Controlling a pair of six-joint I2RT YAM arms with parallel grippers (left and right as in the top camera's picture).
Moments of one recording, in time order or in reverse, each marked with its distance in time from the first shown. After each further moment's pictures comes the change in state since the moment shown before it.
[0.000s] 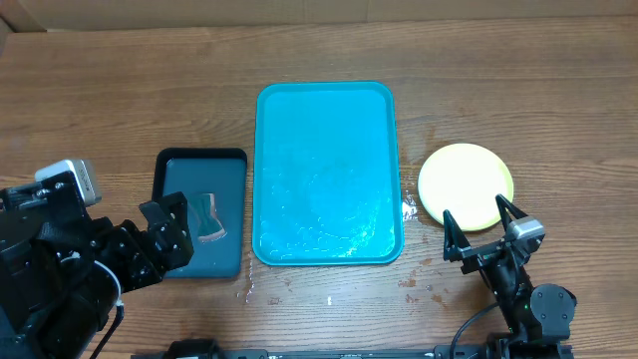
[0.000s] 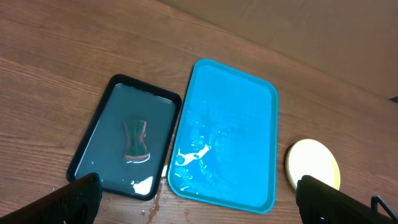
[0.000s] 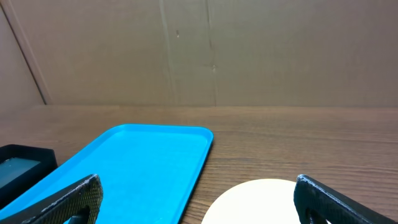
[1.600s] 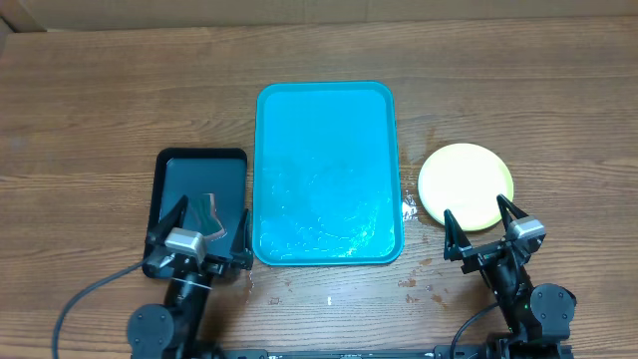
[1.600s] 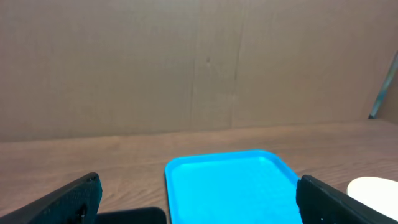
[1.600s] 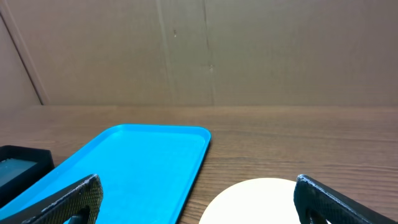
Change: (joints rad) left arm -0.092 -0.967 -1.715 1.509 0.074 0.284; right arm -0.001 0.000 0.000 -0.003 0.007 0.000
